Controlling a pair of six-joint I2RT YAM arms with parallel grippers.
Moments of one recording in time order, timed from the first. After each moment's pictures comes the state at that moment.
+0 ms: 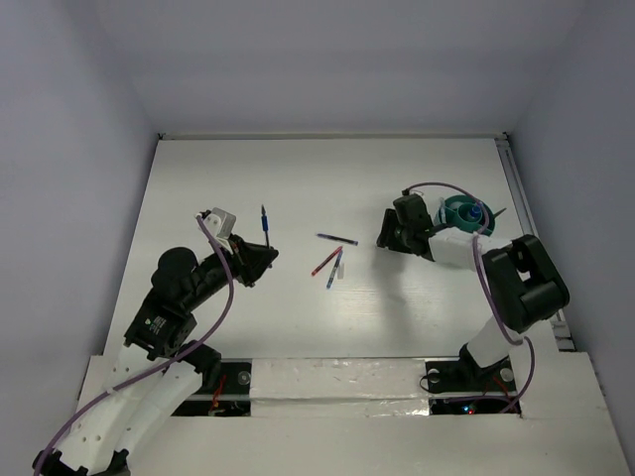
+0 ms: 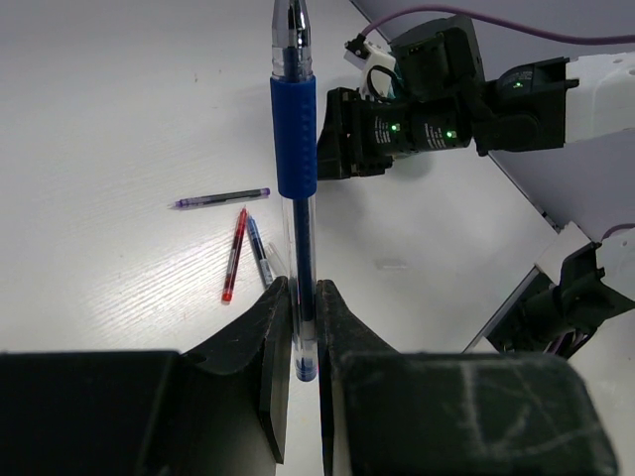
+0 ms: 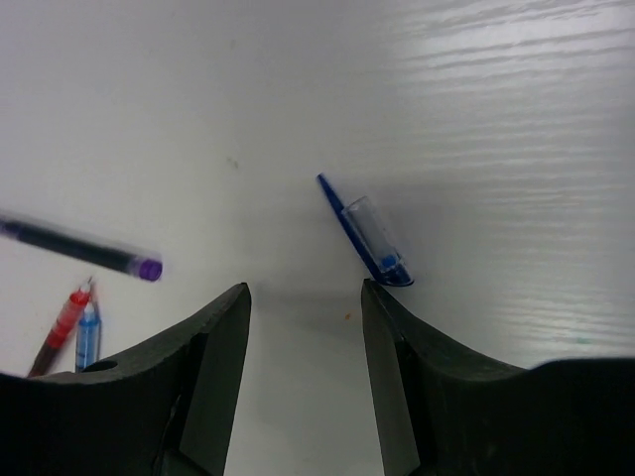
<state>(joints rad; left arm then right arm) -0.48 0.50 0.65 -0.29 0.30 -0.38 0.43 1.64 0.84 -0.04 0.11 0.57</state>
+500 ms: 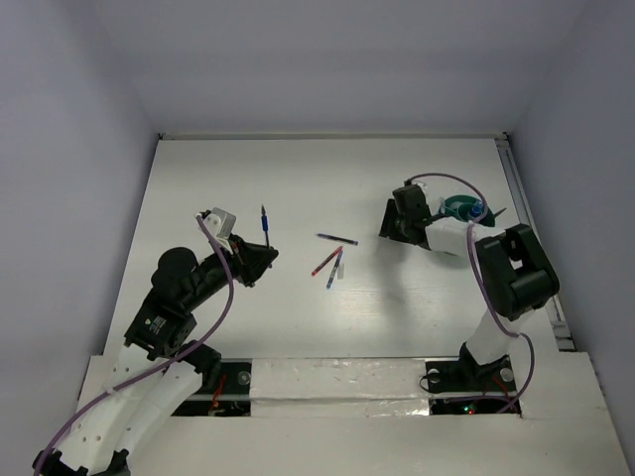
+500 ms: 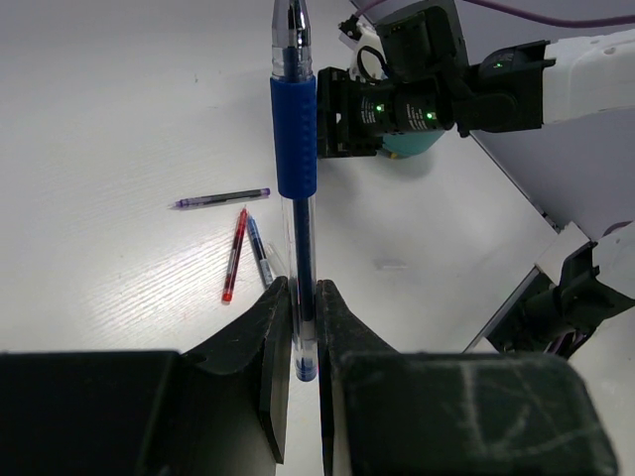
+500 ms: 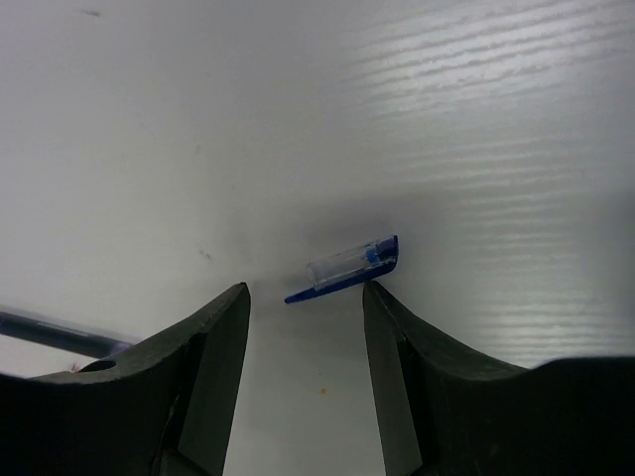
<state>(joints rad) -0.48 0.50 0.65 -0.29 0.30 -0.38 0.38 1.72 0.93 -0.05 0.18 0.57</state>
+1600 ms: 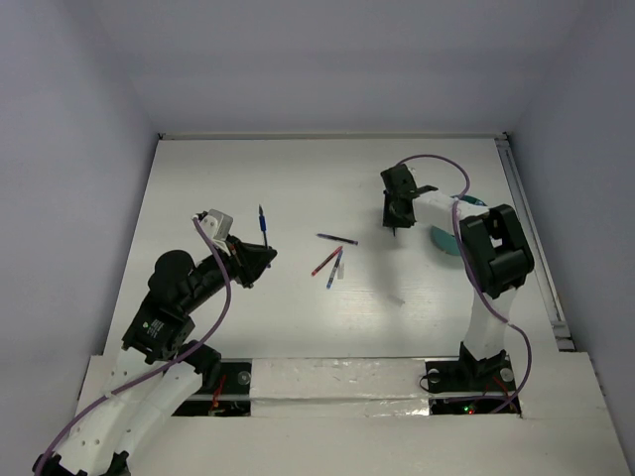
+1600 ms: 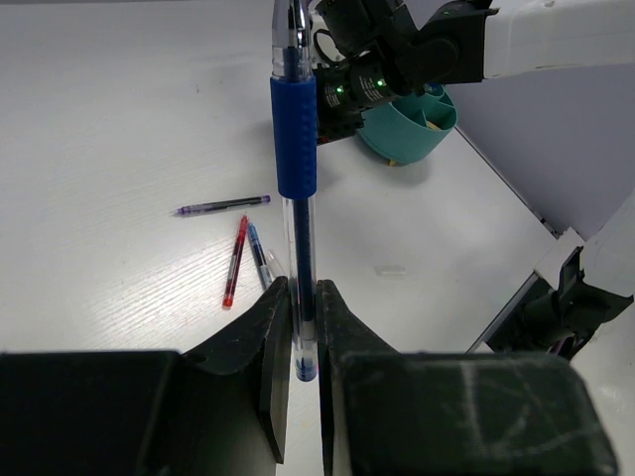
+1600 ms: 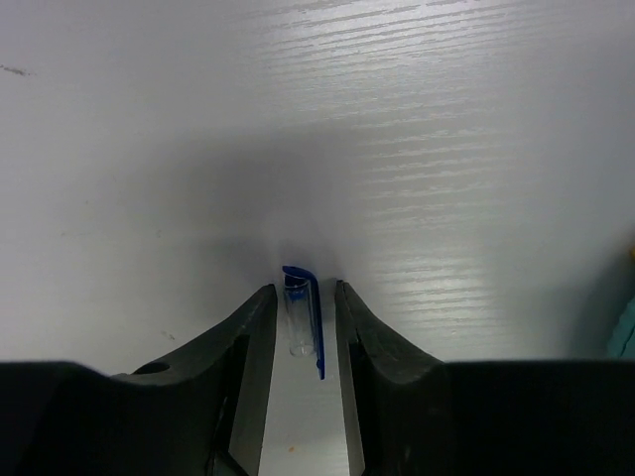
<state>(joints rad) -0.48 0.48 0.65 -0.29 0.29 -0.38 0.37 1.94 1.28 -0.37 0.27 0.41</state>
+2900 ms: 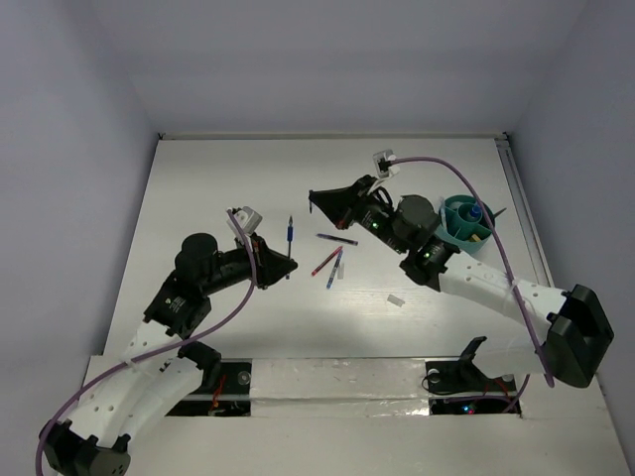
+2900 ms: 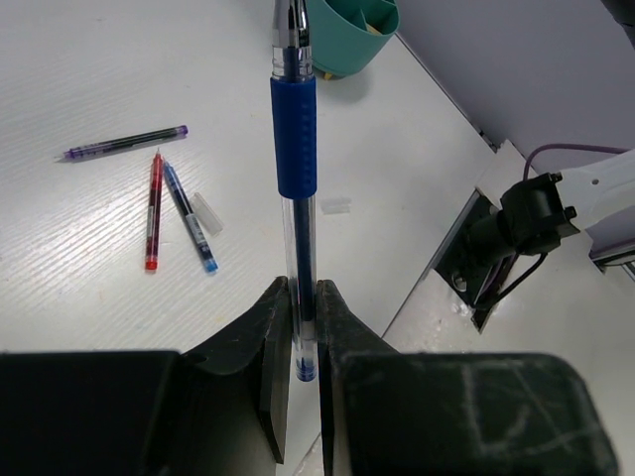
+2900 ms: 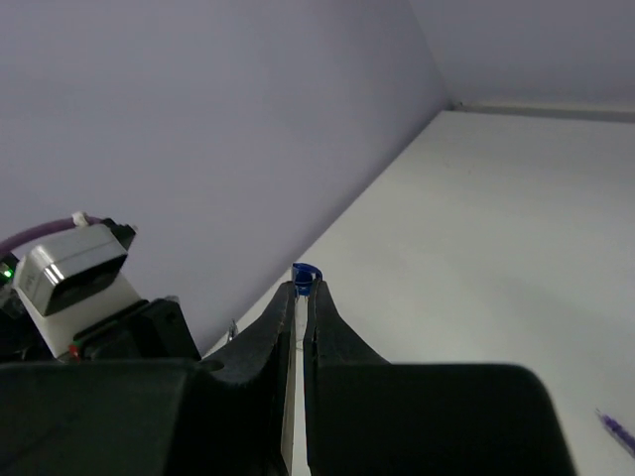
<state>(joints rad) -0.48 0.64 0.61 -0.21 0.52 -0.40 0.82 1.29 0.93 0.53 -0.05 0.58</state>
